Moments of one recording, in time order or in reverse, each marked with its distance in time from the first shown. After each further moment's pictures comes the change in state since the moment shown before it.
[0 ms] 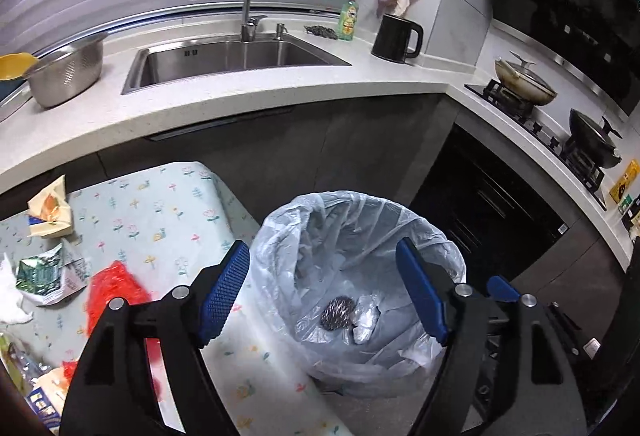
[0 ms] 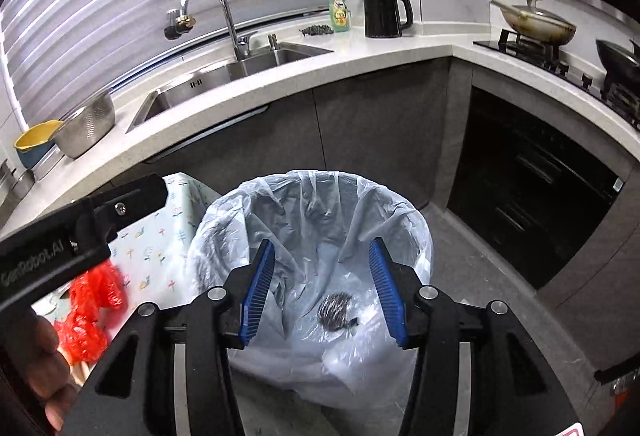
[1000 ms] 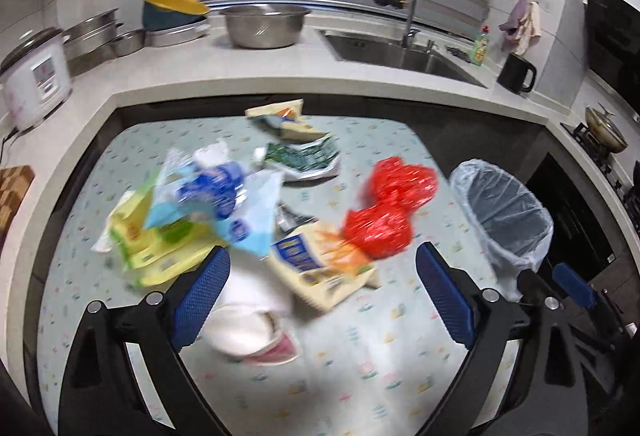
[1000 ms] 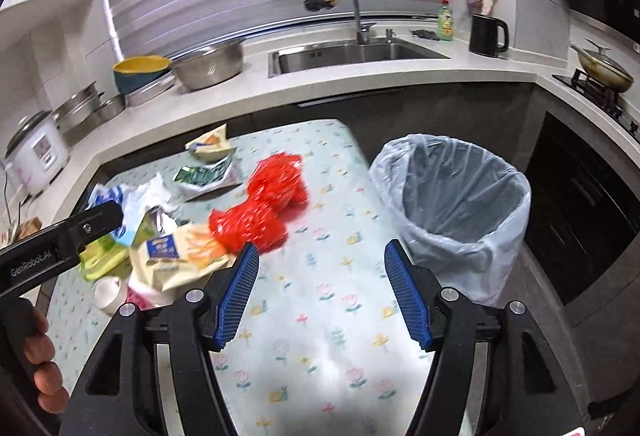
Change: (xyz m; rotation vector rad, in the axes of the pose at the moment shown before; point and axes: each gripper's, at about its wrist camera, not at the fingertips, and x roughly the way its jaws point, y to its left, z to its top) left arm -0.206 0.171 -0.125 -0.241 0.002 0.329; right arm -0.123 0.152 -0.099 -0.230 0.050 0.206
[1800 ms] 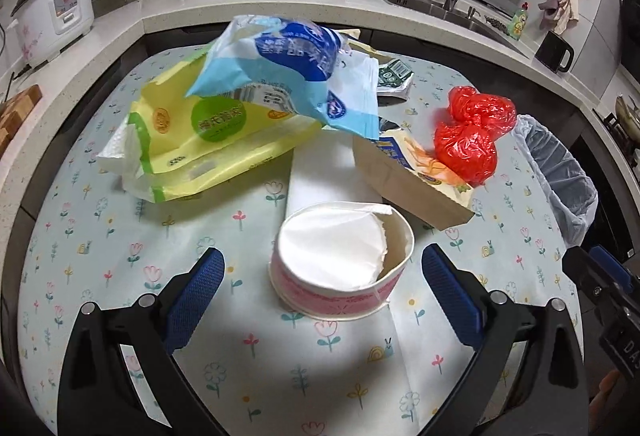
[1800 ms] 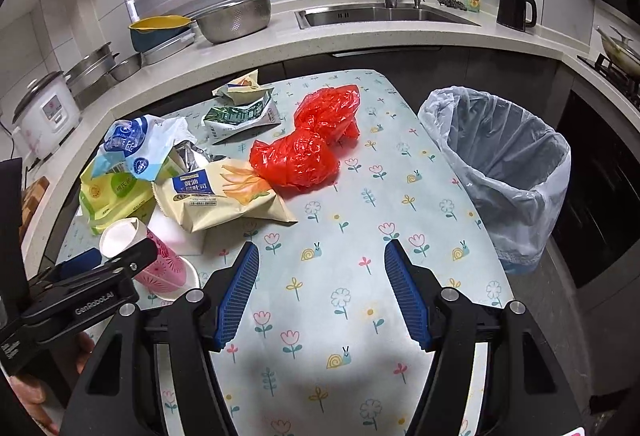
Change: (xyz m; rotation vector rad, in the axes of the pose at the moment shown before) left arm 0.051 0.057 -0.066 -0.065 0.114 0.048; right arm 0.028 0.041 -0.042 -0.017 0.110 0.039
